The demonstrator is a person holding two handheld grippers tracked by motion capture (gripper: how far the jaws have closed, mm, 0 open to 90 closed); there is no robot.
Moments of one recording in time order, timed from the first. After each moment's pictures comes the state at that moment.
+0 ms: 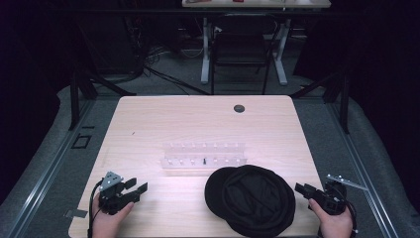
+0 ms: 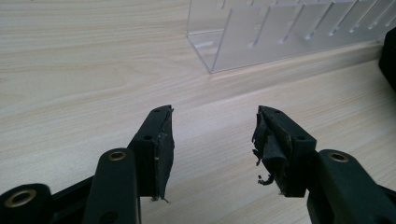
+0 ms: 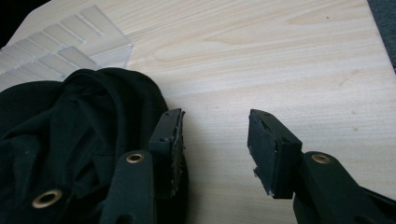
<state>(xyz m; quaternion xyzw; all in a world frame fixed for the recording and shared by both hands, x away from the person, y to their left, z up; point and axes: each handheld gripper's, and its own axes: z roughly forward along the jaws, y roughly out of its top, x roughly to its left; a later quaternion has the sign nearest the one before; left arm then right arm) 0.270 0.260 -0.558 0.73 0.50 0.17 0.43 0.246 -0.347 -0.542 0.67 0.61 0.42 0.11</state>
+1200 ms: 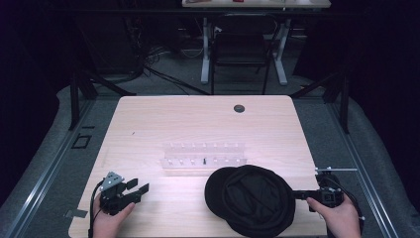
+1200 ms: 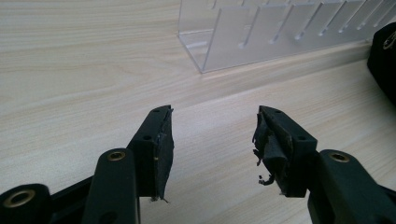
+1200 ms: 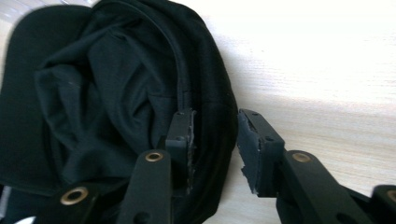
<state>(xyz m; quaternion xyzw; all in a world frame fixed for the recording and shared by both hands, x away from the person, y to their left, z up) 0.269 0.258 -0.557 0.73 0.50 0.16 0.43 0.258 -0.325 -0.502 0.66 0.69 0.30 0.01</state>
